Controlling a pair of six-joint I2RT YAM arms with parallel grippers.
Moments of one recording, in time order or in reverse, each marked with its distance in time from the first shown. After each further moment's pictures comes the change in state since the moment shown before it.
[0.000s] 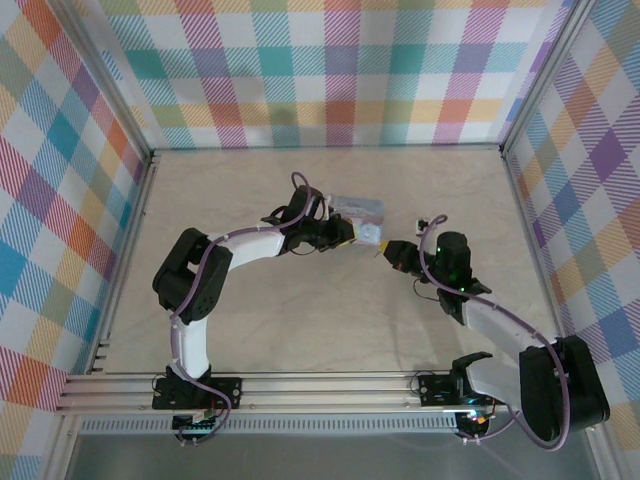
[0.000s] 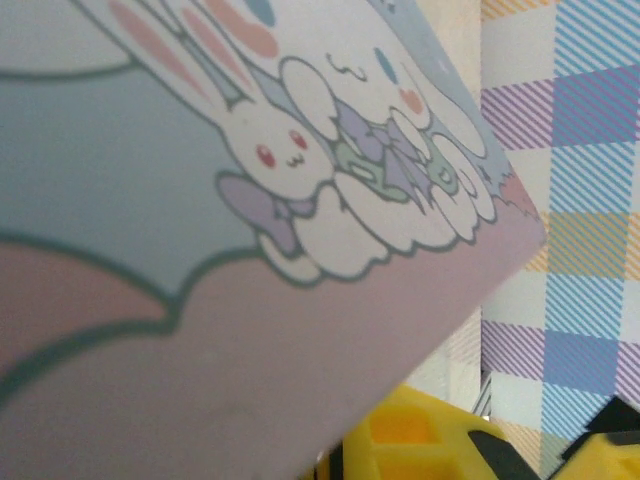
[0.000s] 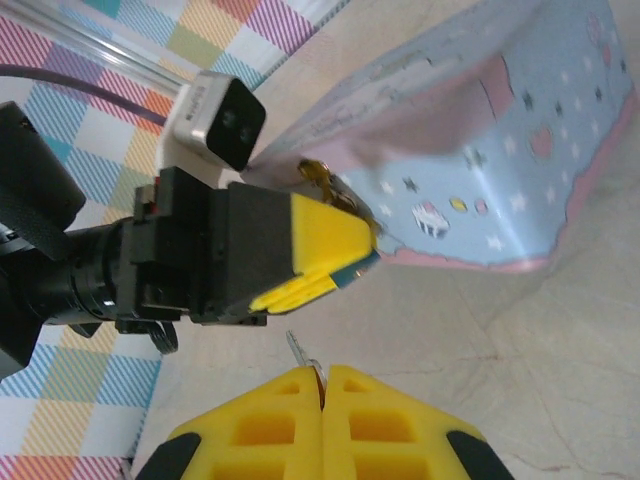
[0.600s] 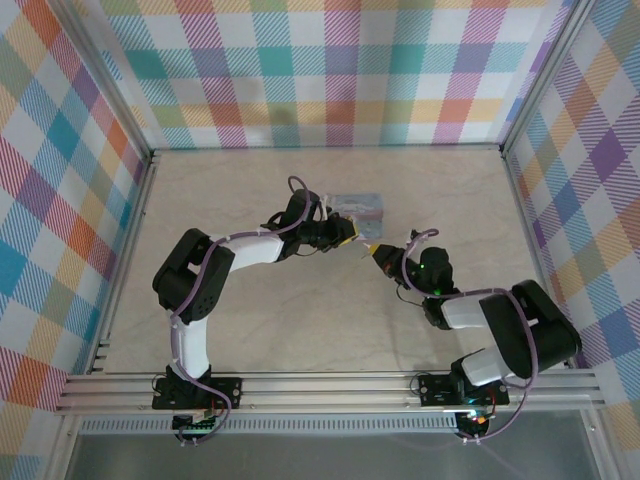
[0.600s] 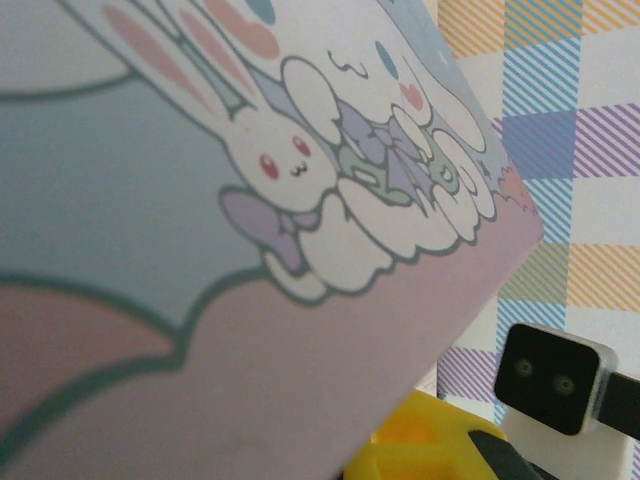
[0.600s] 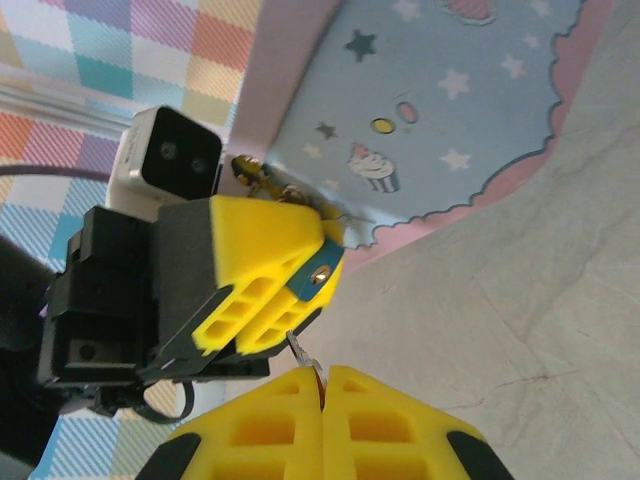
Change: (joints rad) left arm 0.000 0.000 -0.080 0.196 0.002 -0.117; right arm 0.111 0.352 -0.099 0.565 0.156 0.294
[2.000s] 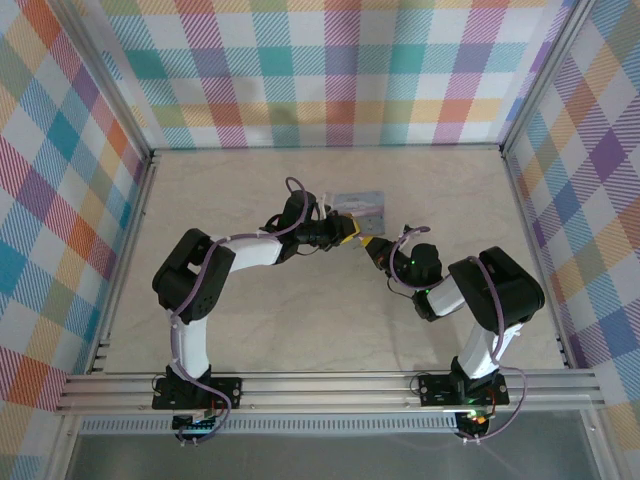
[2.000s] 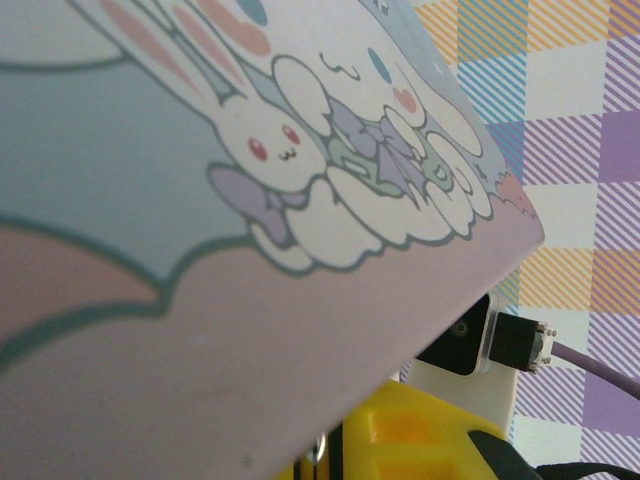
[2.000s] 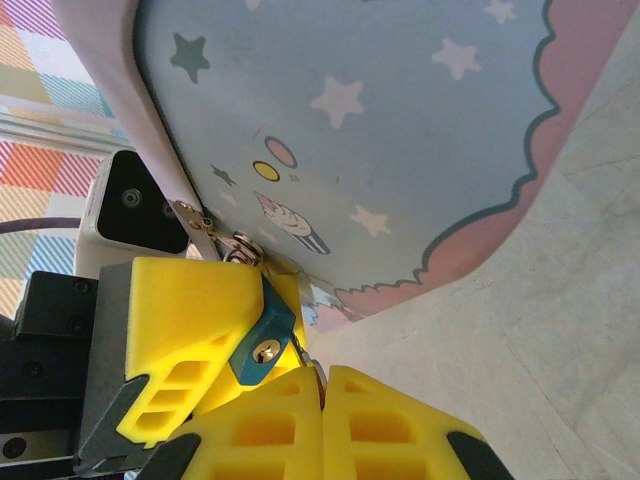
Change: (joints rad) left arm 0.005 0.000 -0.032 0.120 0.034 -0.075; right arm 0.014 0.275 0.079 0.274 0.002 0.096
